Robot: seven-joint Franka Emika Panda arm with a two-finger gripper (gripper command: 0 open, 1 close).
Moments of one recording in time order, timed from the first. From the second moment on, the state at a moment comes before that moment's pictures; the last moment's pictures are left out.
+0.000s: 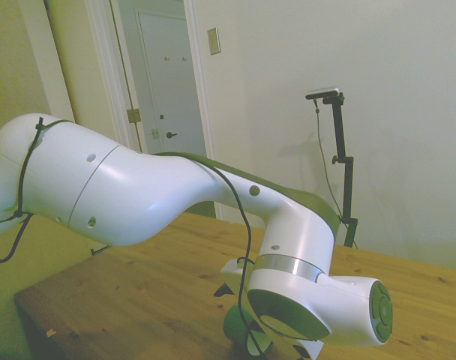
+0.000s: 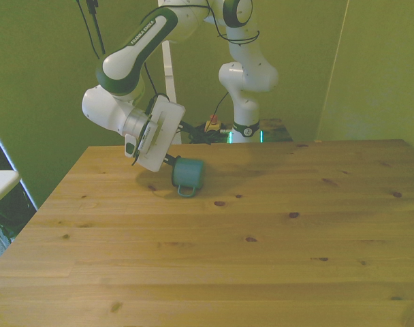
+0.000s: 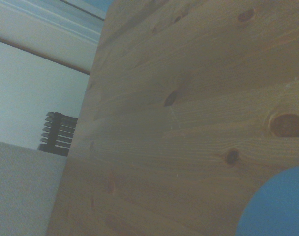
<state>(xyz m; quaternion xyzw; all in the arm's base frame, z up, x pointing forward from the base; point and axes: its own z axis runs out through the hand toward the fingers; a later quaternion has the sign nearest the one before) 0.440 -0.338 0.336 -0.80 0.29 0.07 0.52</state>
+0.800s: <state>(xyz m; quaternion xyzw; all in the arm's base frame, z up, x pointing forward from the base) 0.454 -0.339 0.335 -0.81 0.28 0.07 0.52</state>
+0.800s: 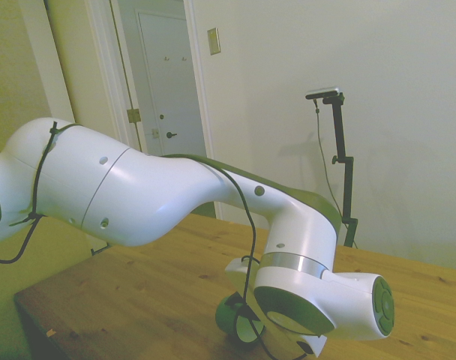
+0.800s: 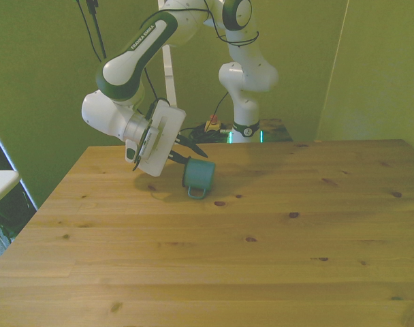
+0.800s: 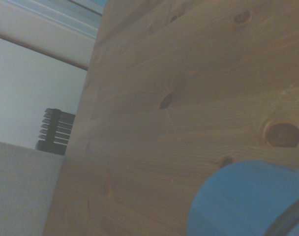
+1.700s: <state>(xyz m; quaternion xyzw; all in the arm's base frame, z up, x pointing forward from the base) 0.480 -0.288 0.477 -0.86 0.33 -0.04 0.39</state>
